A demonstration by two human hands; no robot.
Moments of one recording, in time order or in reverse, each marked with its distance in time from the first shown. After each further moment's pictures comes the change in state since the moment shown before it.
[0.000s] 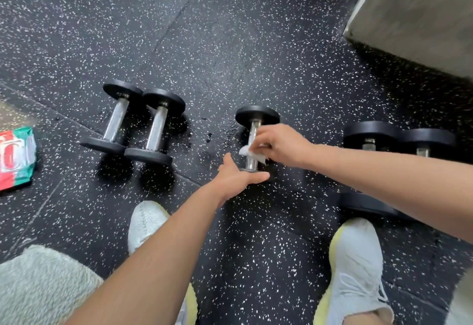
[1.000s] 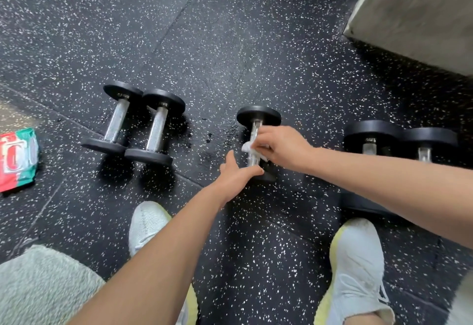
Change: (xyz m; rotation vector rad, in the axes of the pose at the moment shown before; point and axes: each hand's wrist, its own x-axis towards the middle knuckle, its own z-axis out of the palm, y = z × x) left_hand -0.007 0.007 0.007 -0.051 0.051 0.087; right_hand -0.008 0.000 0.005 -0.088 0.074 0.021
